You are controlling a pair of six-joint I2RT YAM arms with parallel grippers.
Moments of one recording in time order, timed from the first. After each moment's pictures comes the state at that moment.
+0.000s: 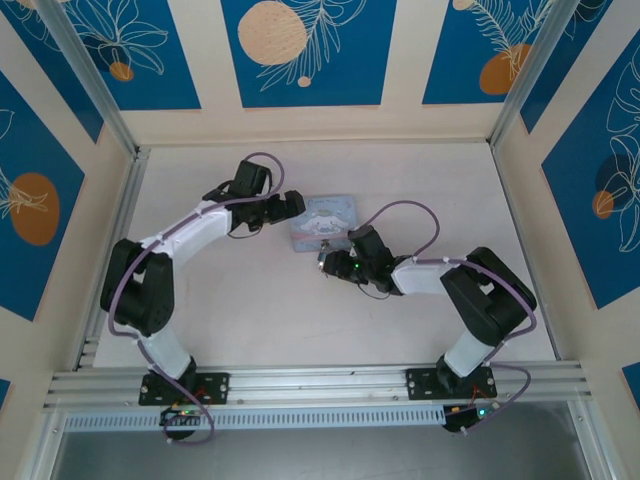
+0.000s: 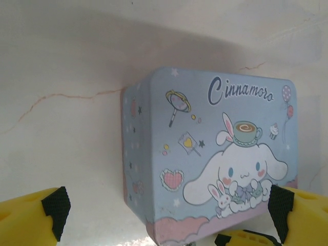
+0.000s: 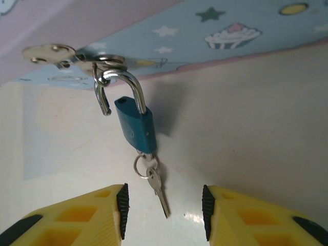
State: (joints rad) left arm -0.43 1.73 1.29 -0.45 0.17 -0.65; right arm 0.64 1.64 0.67 0.18 -0.18 0.84
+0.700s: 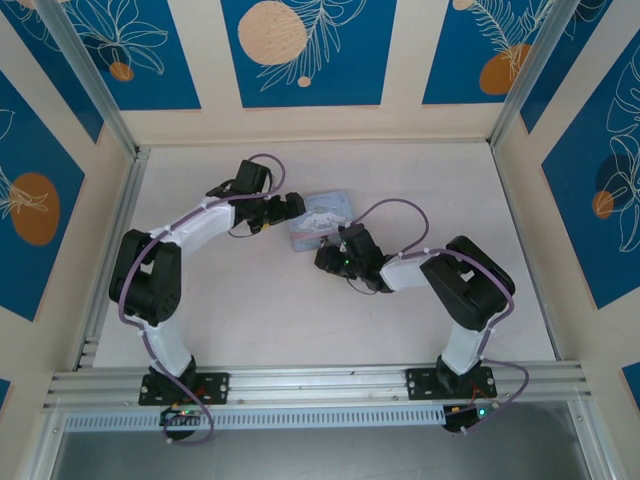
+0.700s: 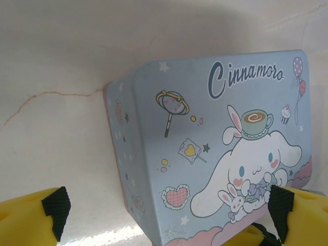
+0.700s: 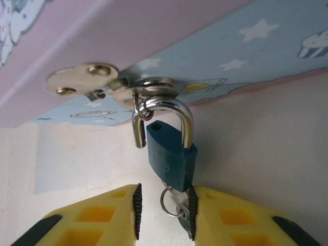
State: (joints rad) left arm -0.40 1.80 1.32 -0.45 0.24 -0.63; right arm 0.67 1.78 0.72 0.35 -0.17 0.87
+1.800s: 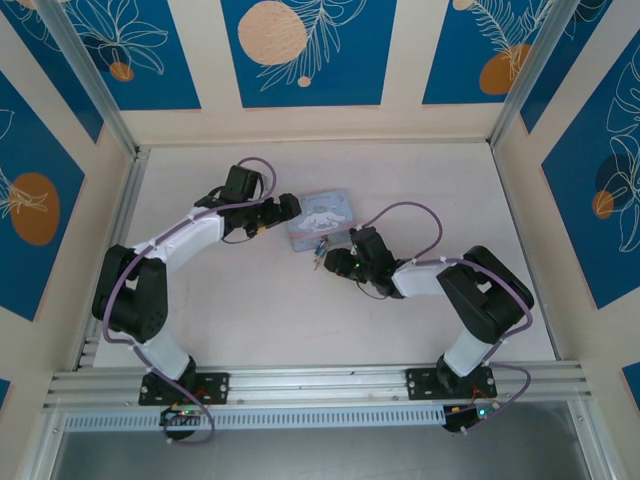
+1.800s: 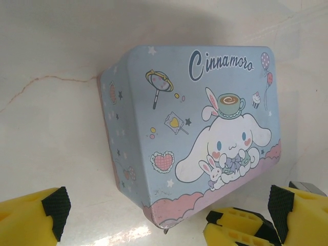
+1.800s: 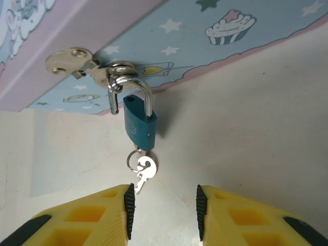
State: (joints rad) left arm -0.40 1.67 1.20 -0.39 0.26 -0.68; right arm 0.63 1.67 0.63 0.32 -0.16 0.86
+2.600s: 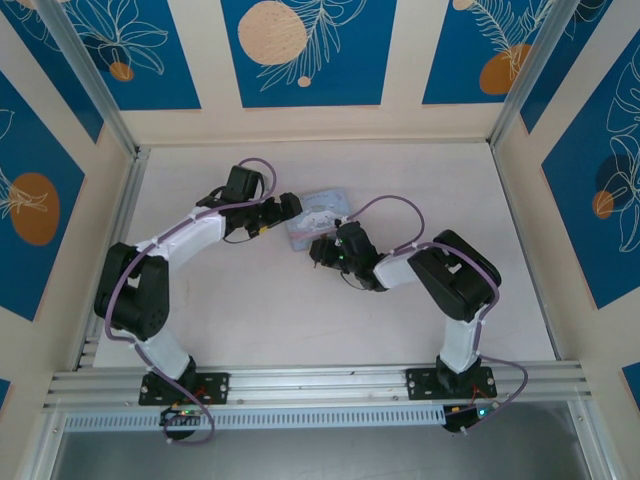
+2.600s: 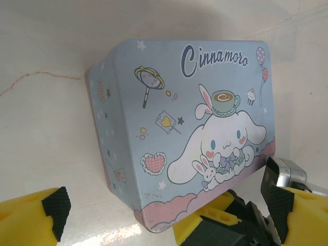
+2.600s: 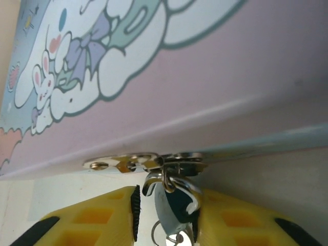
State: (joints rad) left arm -0.40 1.69 1.20 -0.37 0.28 -0.72; right arm 0.67 1.87 0.75 0.50 -0.10 0.83
